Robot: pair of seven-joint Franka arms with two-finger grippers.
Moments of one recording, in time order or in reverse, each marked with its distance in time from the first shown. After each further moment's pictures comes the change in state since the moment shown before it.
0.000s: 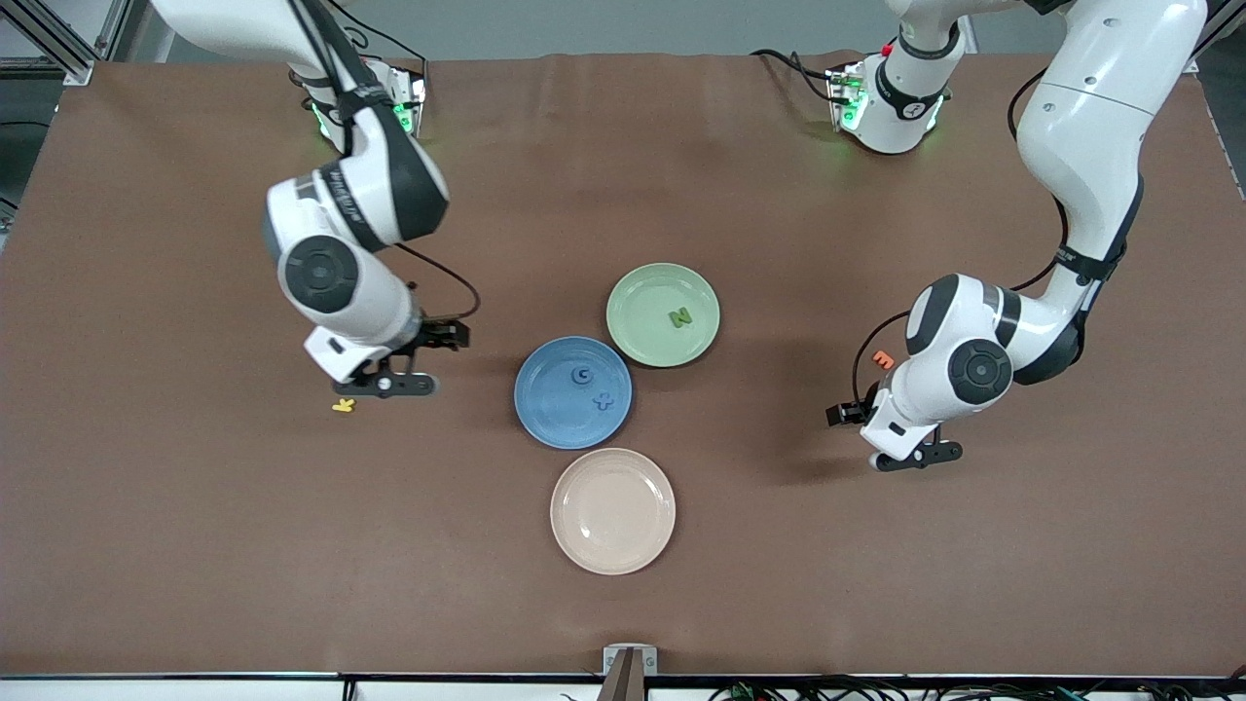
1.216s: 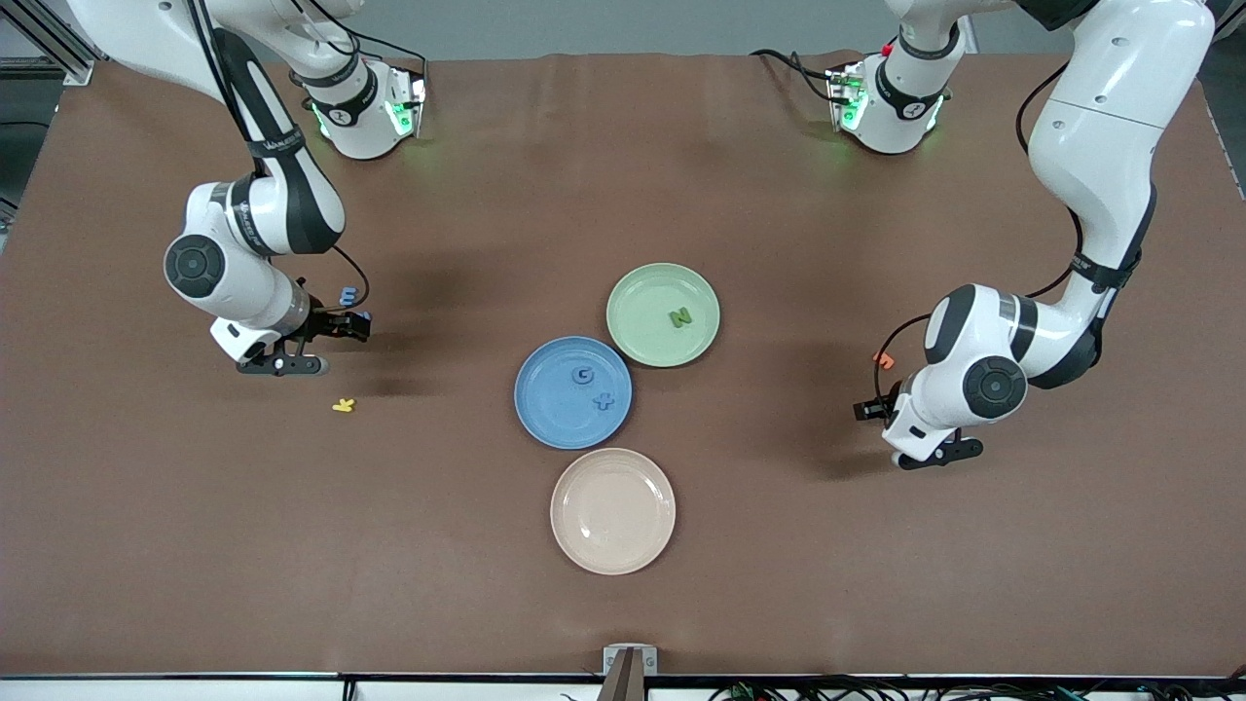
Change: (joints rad) left arm 0.025 0.021 0.050 -0.018 0.035 -0.063 0.007; right arm -0.279 -0.081 0.002 -0.487 -0.001 0.453 -0.213
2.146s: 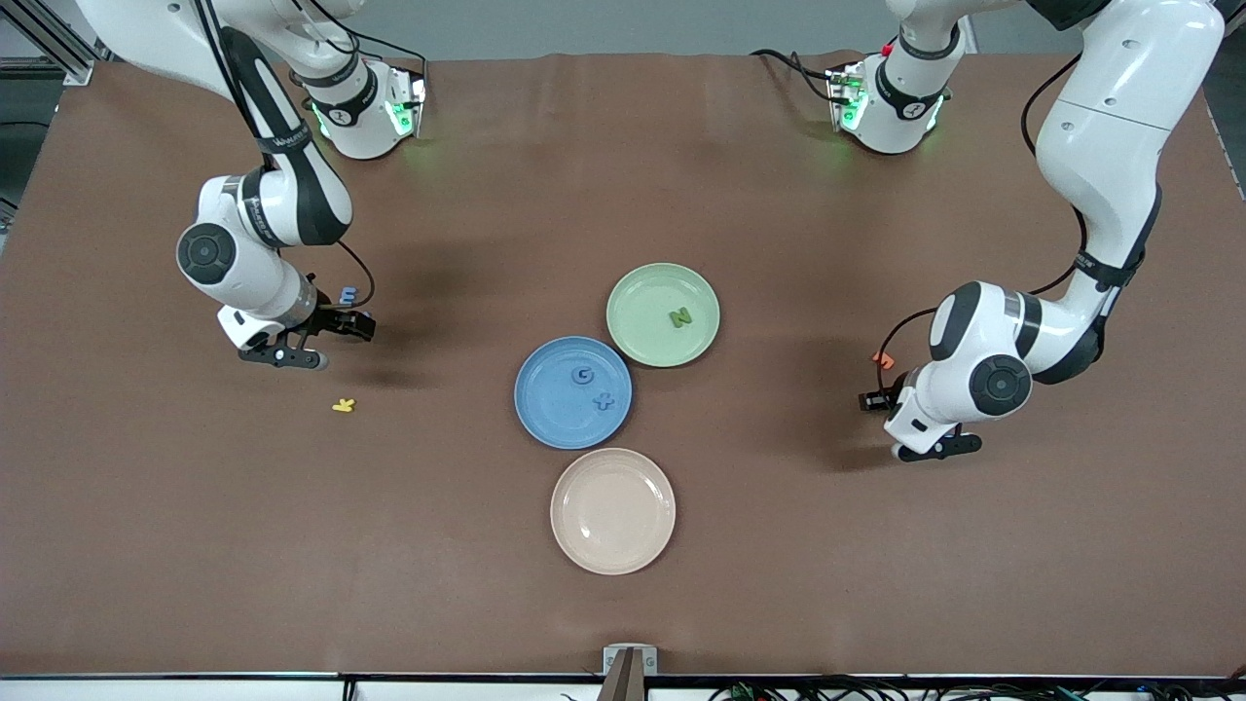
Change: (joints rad) left arm 0.039 0.000 -0.030 -0.030 0.000 0.003 0.056; right arm 0.000 -0.015 0.005 -0.054 0.000 0.080 0.085
